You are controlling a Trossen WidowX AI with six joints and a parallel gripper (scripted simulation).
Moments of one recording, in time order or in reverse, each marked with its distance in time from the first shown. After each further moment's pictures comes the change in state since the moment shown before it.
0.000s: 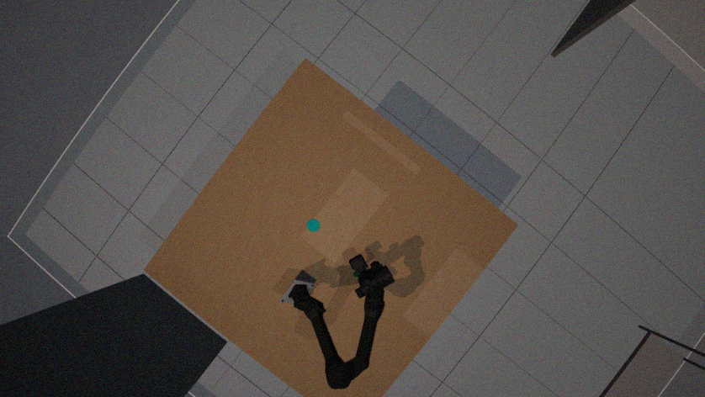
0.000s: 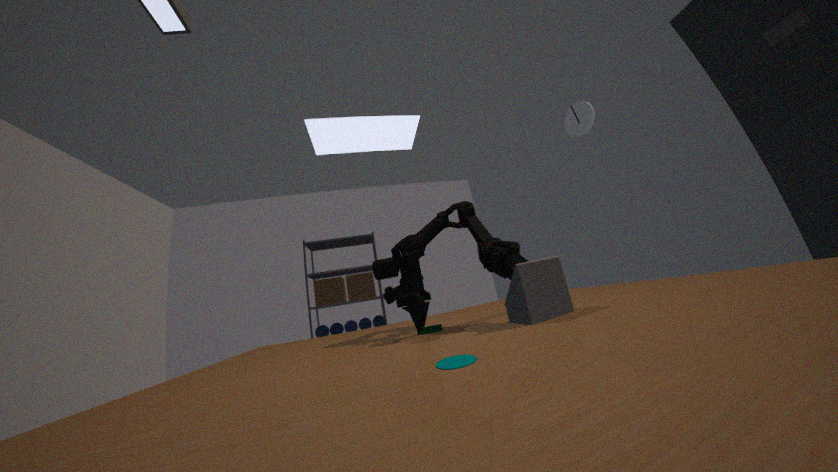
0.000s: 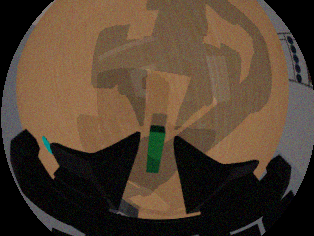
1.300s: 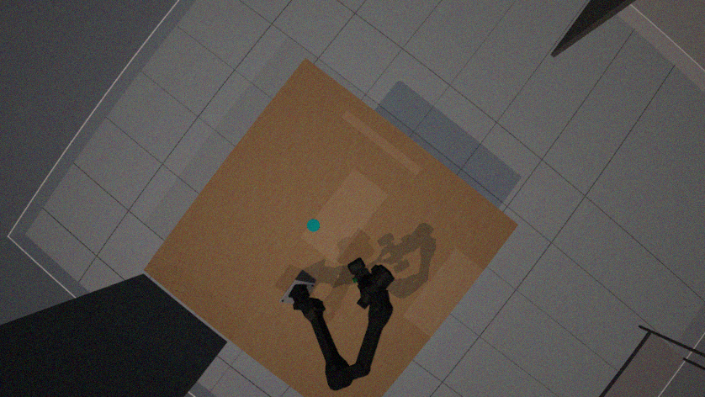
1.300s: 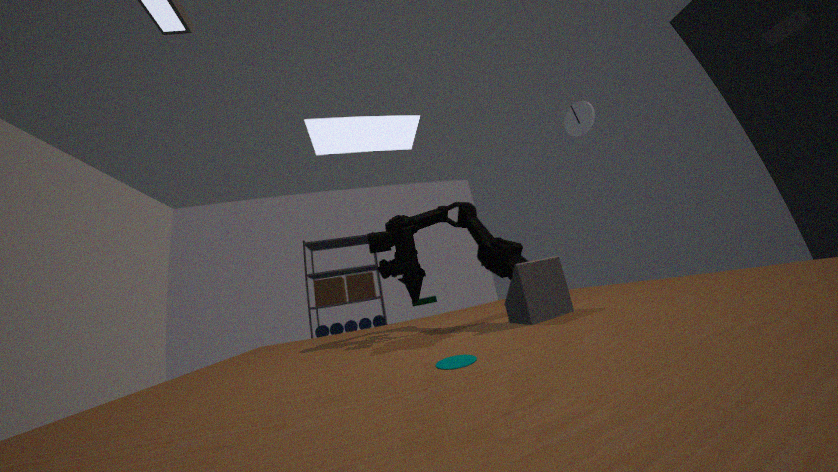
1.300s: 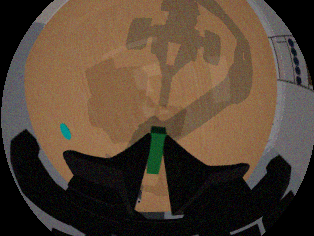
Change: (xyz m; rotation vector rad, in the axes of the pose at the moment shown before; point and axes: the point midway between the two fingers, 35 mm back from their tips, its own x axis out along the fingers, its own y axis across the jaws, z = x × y) arm -0.075 0.008 0.000 -0.018 0.020 0.022
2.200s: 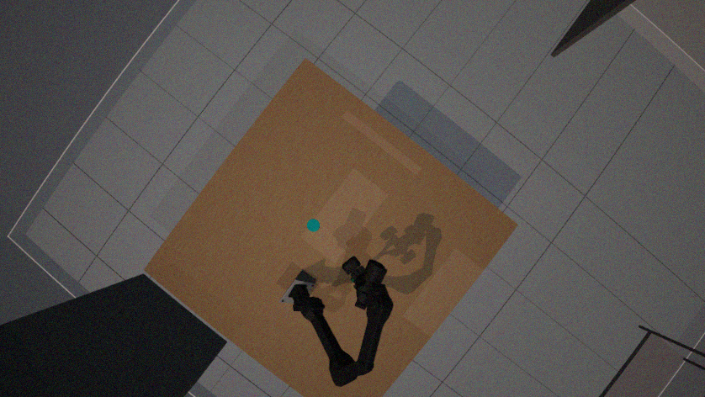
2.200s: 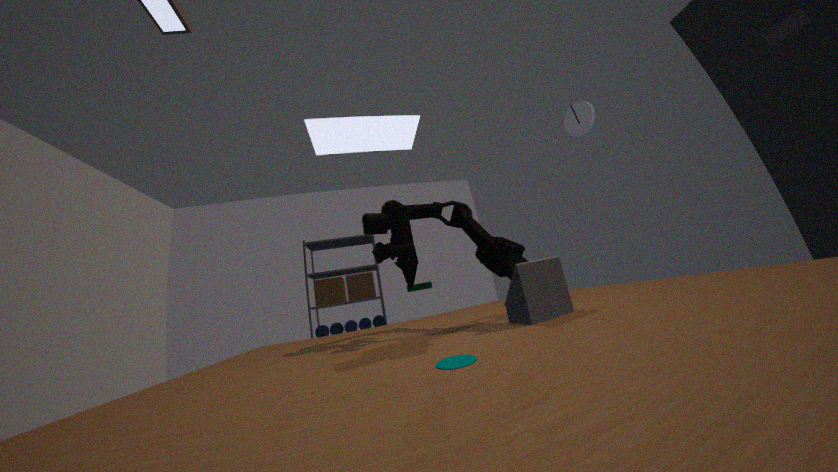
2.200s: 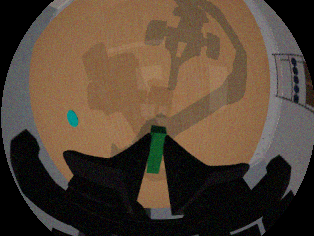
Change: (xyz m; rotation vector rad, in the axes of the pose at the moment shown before) arm -0.040 0.025 0.000 -0.136 -0.012 -0.011
